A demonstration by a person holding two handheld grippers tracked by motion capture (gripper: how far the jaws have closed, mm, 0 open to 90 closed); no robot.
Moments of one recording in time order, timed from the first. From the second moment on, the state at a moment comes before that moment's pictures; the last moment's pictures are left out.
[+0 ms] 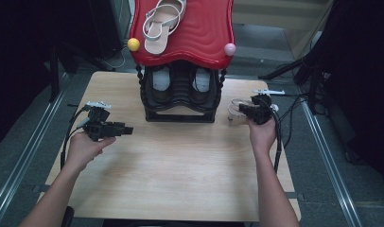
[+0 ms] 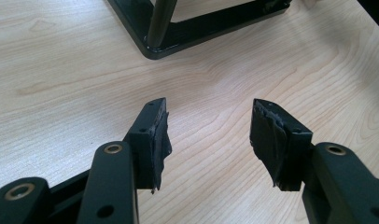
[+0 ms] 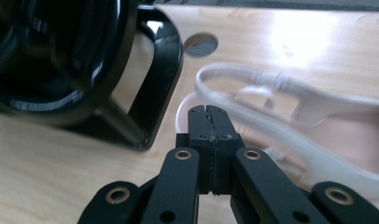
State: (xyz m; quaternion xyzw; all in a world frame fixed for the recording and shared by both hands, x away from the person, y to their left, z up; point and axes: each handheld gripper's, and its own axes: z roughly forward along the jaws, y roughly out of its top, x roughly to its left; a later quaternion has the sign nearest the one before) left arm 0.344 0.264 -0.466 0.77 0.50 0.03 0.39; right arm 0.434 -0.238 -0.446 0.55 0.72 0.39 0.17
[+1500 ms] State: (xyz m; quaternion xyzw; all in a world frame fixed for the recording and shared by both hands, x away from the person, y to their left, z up) left arm 0.343 0.267 -0.477 0.78 0.49 0.03 0.39; right arm 0.403 -0.274 -0.470 0.58 0.72 0.35 0.16
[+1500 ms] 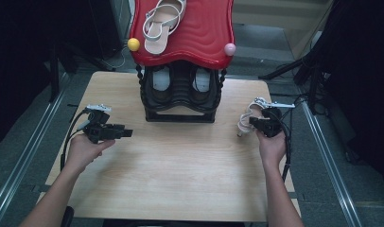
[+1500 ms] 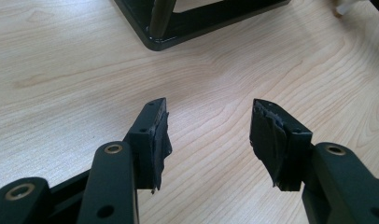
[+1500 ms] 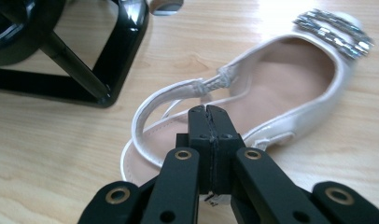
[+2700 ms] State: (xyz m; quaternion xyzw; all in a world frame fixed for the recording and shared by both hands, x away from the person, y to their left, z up) left arm 0.343 0.267 -0.480 0.78 0.49 0.03 0.38; right arm 0.440 -0.260 -0.459 0.60 0.71 0.33 0.17
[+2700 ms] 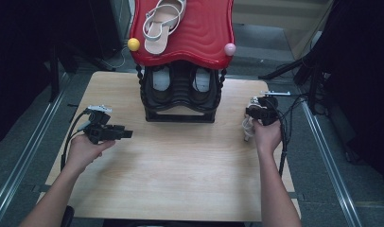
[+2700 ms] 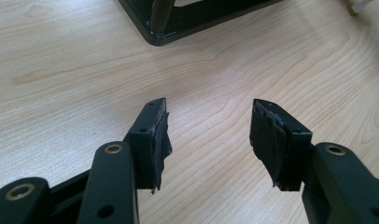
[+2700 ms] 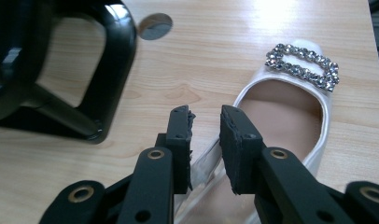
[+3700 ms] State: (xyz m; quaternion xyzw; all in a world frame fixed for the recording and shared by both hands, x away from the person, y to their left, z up) left arm 0.343 0.266 -0.482 0.78 0.49 0.03 0.38; right arm 0.452 -0.253 -0.493 0.61 0.72 0.28 0.17
